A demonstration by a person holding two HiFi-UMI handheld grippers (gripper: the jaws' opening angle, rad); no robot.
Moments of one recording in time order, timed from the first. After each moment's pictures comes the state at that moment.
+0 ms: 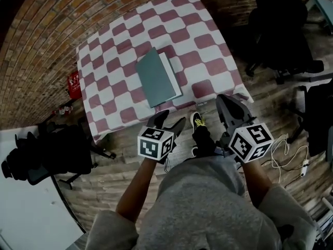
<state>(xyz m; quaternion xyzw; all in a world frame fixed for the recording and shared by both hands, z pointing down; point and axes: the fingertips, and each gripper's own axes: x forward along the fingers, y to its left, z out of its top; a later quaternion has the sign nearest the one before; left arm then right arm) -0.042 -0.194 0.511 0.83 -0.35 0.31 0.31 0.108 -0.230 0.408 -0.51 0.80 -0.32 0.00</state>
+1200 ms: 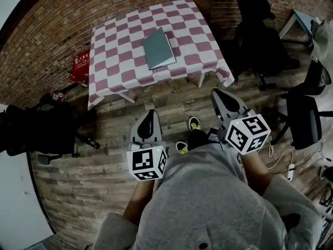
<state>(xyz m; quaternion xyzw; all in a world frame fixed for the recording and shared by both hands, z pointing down) -0.104 0.024 0.330 0.79 -0.59 0.10 0.10 0.086 -0.016 0.306 -0.48 0.85 -0.19 -0.02</state>
